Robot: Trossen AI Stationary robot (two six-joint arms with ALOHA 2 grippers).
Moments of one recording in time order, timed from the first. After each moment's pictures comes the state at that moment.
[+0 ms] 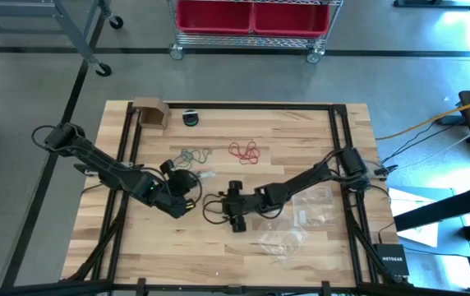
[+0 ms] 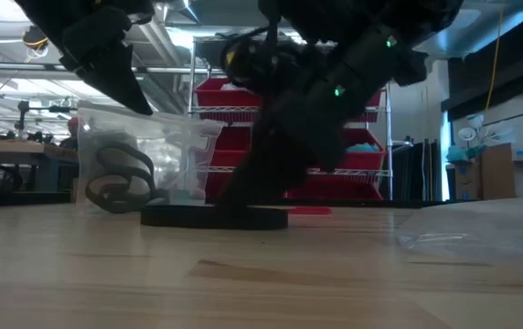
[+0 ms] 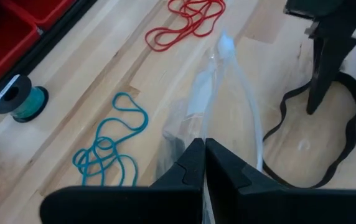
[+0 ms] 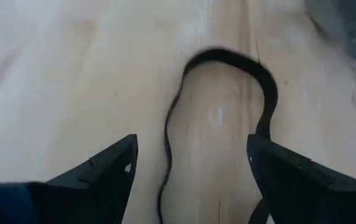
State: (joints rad) left arm -0.47 1.33 0.85 -0.67 -0.80 -0.77; right arm 0.27 2.06 1.19 0.09 0.20 0.04
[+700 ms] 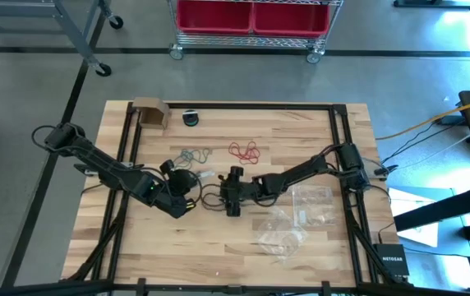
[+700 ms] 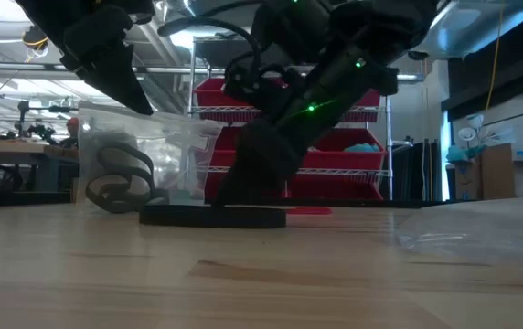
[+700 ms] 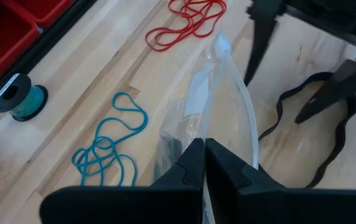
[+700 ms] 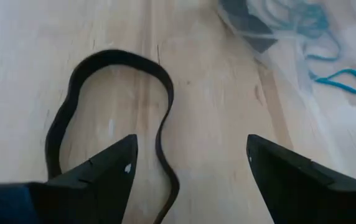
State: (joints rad) left arm -0.47 1.33 0.85 -0.66 -0.80 -0.78; right arm 0.17 2.07 1.19 0.10 0.29 0.04
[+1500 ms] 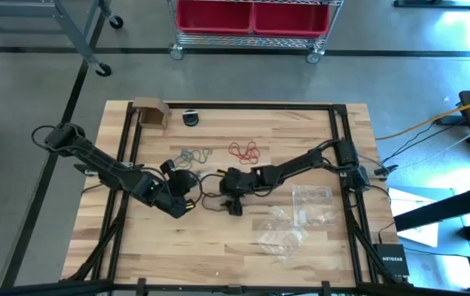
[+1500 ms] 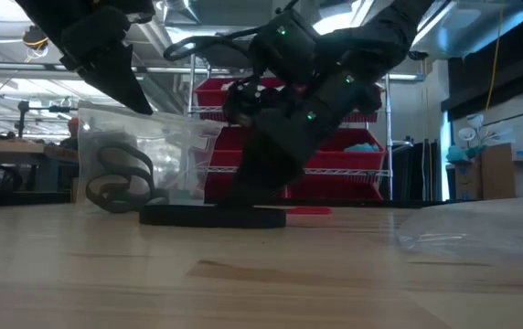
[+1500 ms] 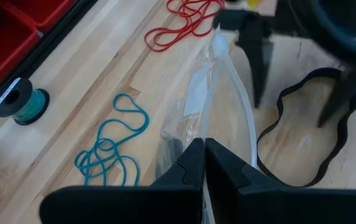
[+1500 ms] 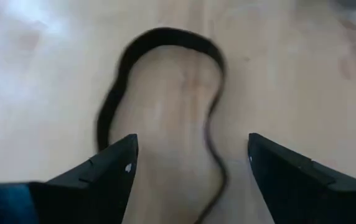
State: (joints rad) left arm -0.47 1.33 0.85 -0.66 -0.80 -0.75; right arm 0.09 2.09 1.19 0.10 -0.09 0.10
